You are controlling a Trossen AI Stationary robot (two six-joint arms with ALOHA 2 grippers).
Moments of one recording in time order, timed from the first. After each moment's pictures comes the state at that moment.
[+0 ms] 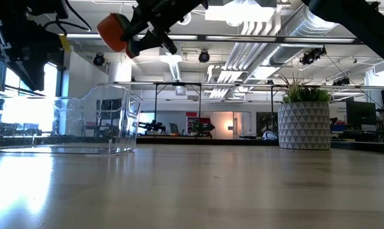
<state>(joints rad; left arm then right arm) 0.31 0.65 0.70 -1.31 -0.40 -0.68 -0.17 2.27 2.35 -0.68 -0.09 0.36</state>
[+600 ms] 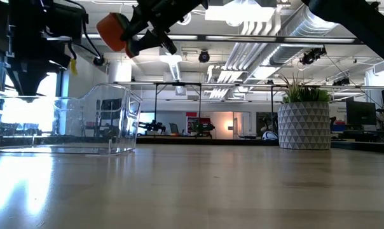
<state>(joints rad) 0.45 0.87 0.70 -1.37 -0.35 -0.55 -0.18 2.27 2.35 -0.68 -0.10 0.36</state>
